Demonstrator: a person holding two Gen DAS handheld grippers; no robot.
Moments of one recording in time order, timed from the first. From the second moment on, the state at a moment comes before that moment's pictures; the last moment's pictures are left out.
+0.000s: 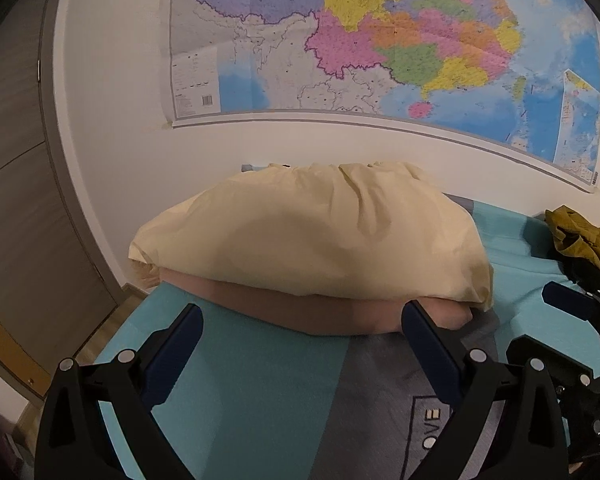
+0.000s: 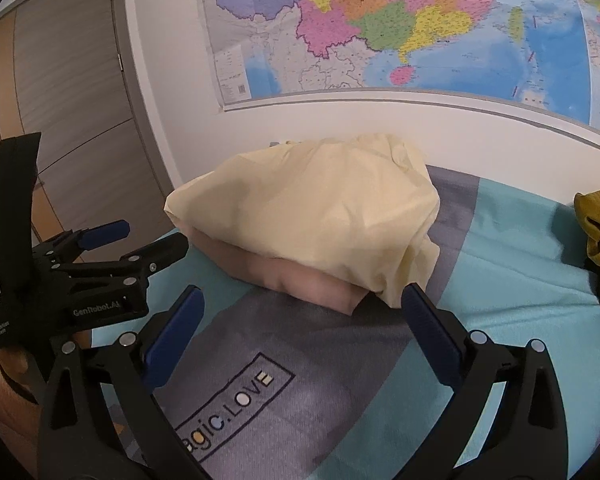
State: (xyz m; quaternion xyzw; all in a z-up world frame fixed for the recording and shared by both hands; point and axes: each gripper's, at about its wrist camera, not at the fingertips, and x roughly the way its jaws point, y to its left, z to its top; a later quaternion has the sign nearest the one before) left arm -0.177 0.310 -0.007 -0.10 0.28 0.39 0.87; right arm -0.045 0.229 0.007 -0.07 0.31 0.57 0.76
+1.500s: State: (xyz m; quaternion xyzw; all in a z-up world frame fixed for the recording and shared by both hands) left arm -0.191 0.271 -0.011 -0.10 0.28 0.36 0.88; right arm -0.066 0.187 0.005 -0.06 0.31 0.58 0.75
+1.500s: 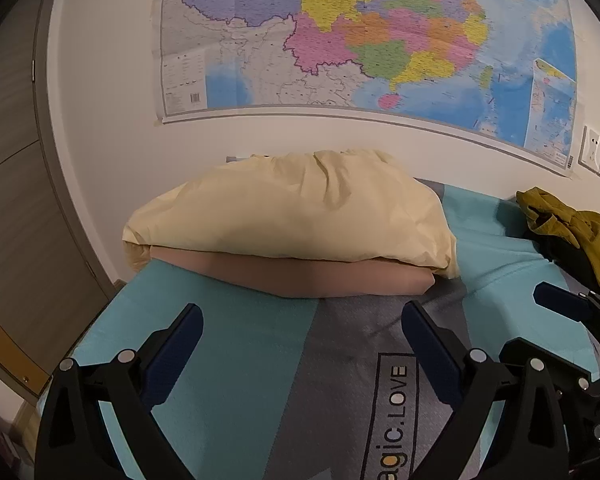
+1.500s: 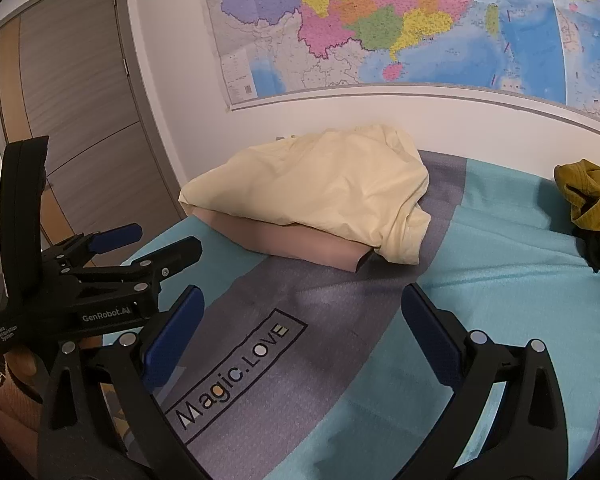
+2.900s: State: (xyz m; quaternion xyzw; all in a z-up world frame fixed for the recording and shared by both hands) left arm -0.181 0.259 -0.025 -0.11 0.30 0.33 0.89; right arm -0.059 0.160 -0.002 -0.04 0.32 0.55 0.77
